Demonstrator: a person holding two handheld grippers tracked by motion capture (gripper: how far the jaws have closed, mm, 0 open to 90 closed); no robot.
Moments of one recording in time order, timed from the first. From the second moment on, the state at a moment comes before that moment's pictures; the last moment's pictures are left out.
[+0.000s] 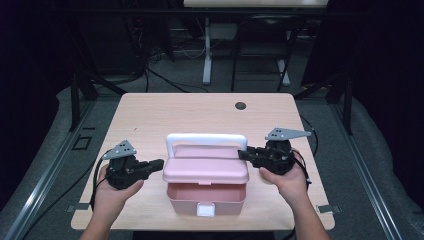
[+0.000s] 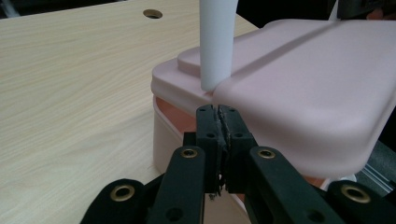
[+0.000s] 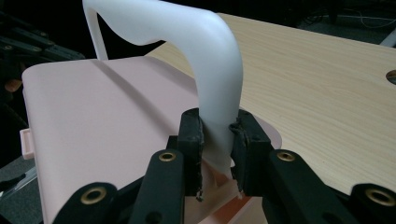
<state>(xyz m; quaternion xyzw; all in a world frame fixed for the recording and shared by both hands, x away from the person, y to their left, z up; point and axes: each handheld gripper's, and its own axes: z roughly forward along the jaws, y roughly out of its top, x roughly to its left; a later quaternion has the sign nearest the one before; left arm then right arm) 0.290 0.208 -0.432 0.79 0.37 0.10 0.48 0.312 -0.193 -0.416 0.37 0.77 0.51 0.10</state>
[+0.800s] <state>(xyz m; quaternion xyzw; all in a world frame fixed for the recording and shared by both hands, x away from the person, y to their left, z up) 0.283 0.190 -0.444 0.81 0.36 0.08 0.46 0.318 -0.192 -0.414 0.38 0.76 0.52 0.09</state>
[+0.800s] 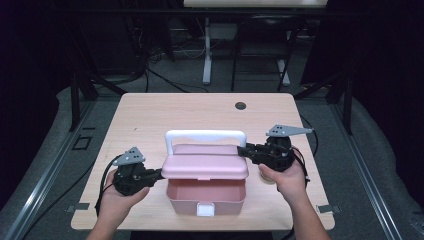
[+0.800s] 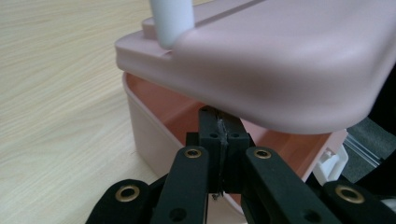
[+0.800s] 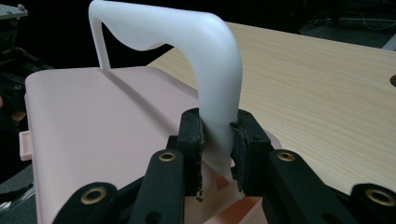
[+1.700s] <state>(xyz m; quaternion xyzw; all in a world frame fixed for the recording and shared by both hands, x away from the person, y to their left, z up) 0.279 0.175 -0.440 0.82 0.32 0.06 0.46 0.318 -0.196 -0.420 0.39 0.75 0.53 0.09</state>
